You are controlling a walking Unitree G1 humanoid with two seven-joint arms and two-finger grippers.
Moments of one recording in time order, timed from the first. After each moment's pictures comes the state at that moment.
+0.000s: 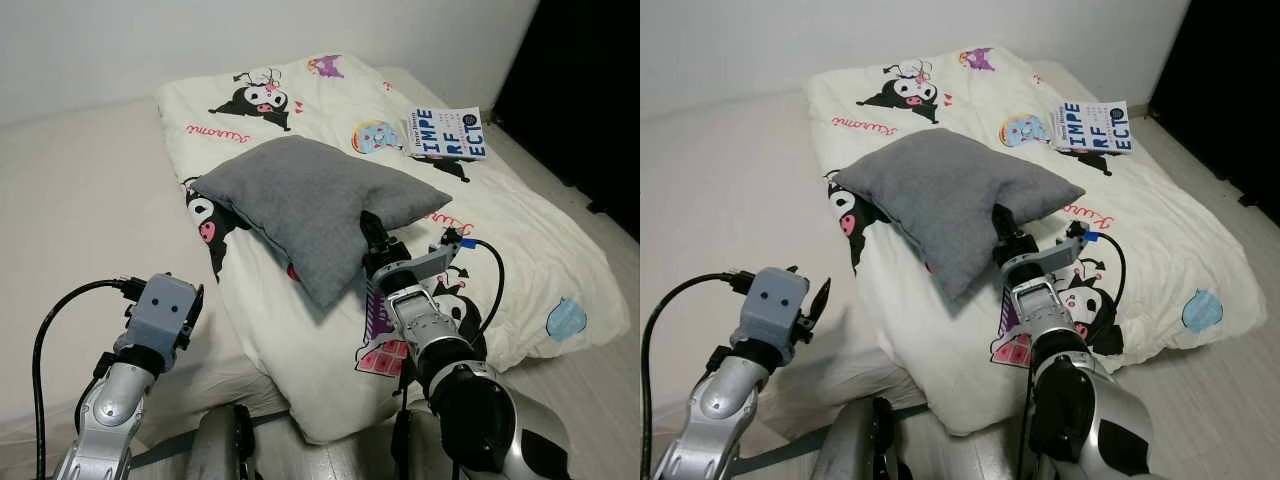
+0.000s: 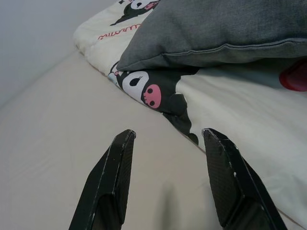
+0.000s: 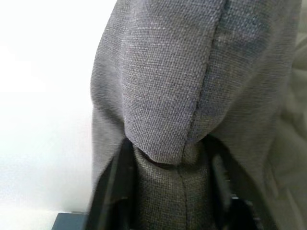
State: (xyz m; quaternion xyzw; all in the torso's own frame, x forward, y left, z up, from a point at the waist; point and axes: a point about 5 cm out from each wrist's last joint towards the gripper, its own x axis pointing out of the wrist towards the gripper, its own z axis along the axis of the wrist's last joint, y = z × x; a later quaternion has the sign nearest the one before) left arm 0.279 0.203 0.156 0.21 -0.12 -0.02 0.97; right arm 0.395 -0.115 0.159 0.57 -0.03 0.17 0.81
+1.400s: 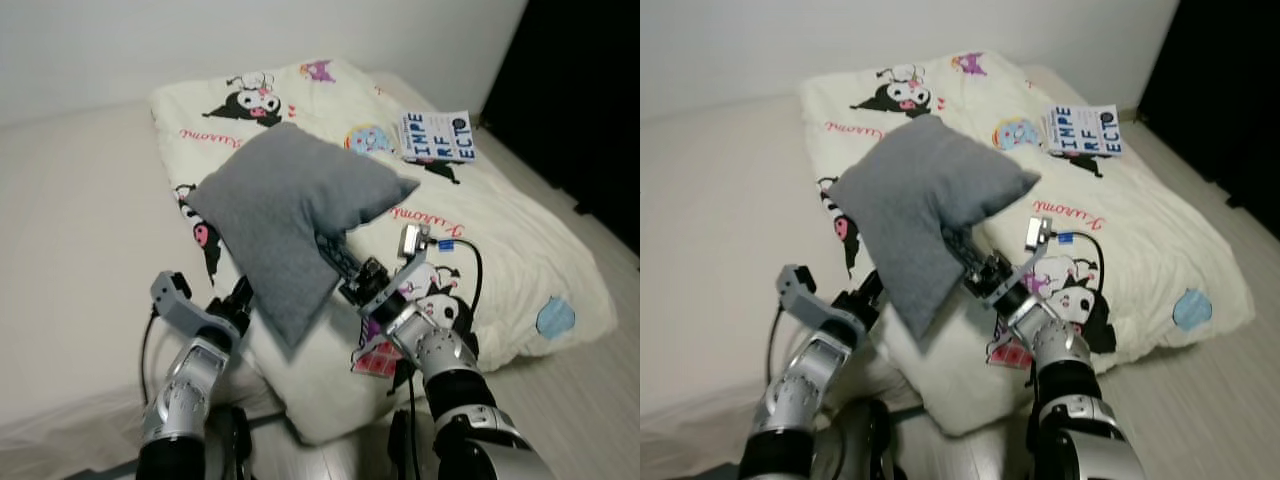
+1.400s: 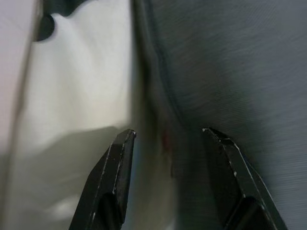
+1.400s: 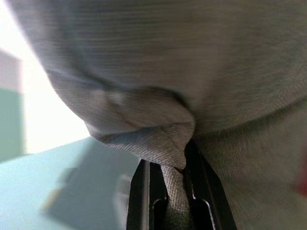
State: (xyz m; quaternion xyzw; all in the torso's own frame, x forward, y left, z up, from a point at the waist) left arm 0.340 0.143 0.122 -0.52 0.03 -0.05 0.85; right arm 0.359 -0.097 0.139 0.44 0.02 0.41 0.79
